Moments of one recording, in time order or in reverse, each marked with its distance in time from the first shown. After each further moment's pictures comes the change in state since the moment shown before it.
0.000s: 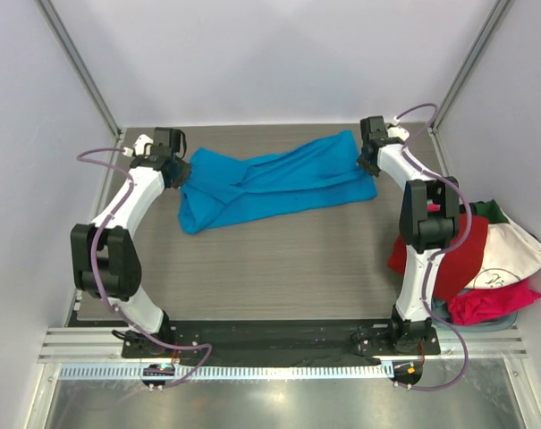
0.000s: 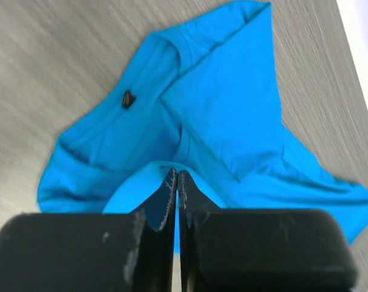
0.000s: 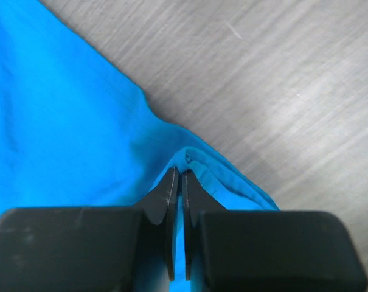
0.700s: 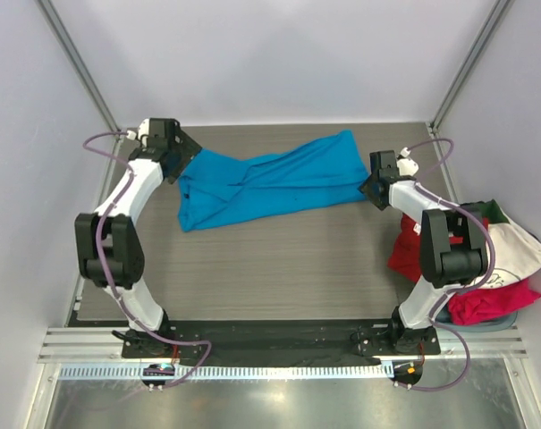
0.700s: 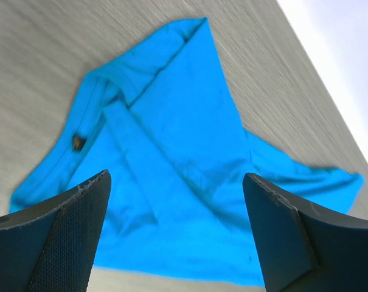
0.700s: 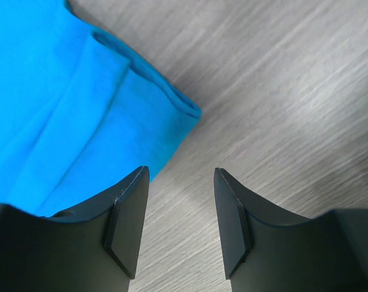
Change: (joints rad) left arm 0.042 0.183 0.149 0.139 0.126 0.149; right arm -0.006 -0.324 -0.509 0.225 -0.074 0.030
